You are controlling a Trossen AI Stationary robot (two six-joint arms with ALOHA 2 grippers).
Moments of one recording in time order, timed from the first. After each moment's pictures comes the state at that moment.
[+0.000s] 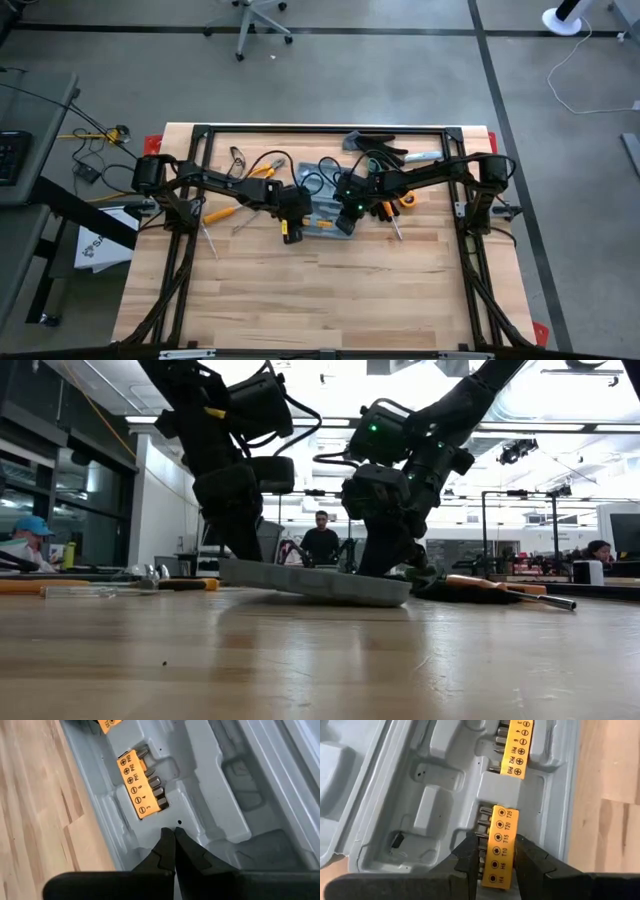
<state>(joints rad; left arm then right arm) 0.05 1.70 0.96 -0.35 0.01 -0.12 -0.14 1.88 1.01 -0.24 -0.30 0.43</state>
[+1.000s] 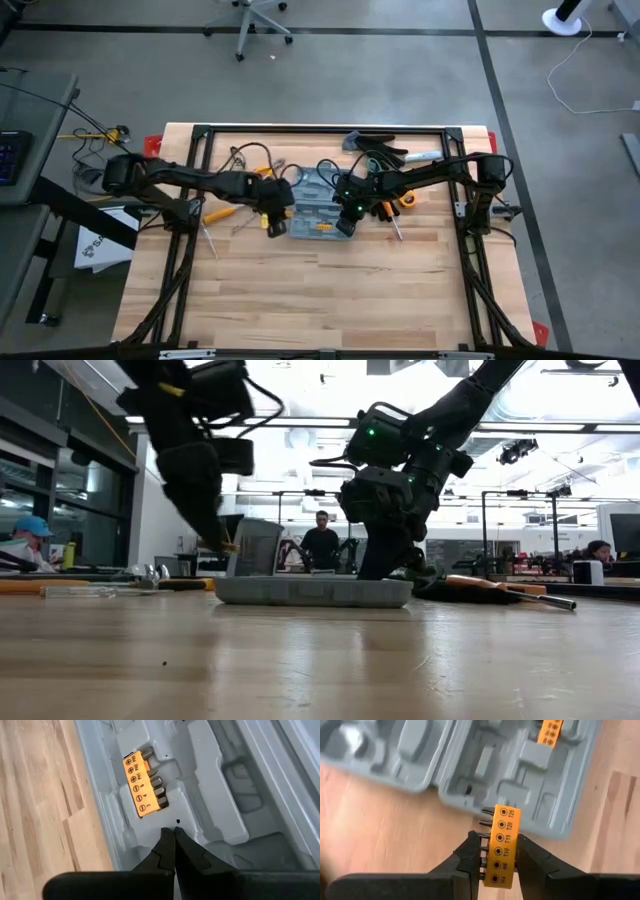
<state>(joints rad) 0.07 1.46 0.83 -0.49 -0.04 -0.21 -0.15 1.90 1.02 -0.25 -0.31 0.39</state>
